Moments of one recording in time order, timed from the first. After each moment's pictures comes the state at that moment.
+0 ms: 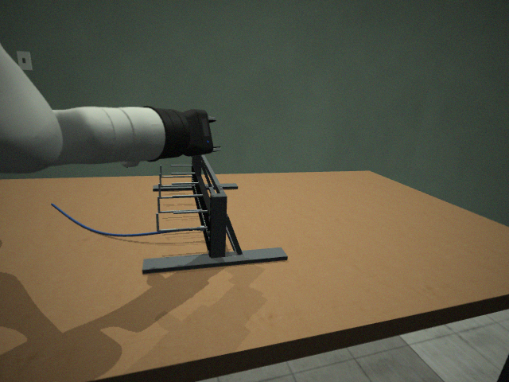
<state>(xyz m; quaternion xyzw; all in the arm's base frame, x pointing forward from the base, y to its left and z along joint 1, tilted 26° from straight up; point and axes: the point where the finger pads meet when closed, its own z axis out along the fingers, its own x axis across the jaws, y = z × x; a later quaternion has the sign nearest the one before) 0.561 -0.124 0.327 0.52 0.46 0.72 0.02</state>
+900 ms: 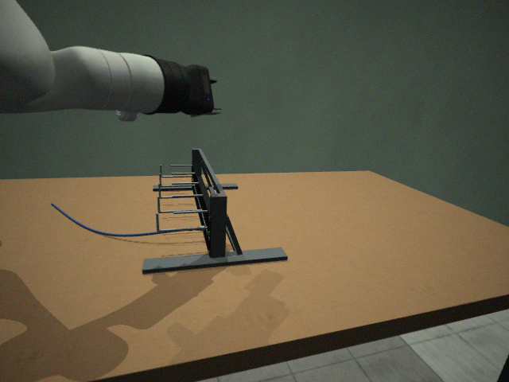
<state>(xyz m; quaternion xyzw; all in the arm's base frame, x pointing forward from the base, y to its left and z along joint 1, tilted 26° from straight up) 0.536 -0.102 0.392 0.52 0.44 0.73 0.00</state>
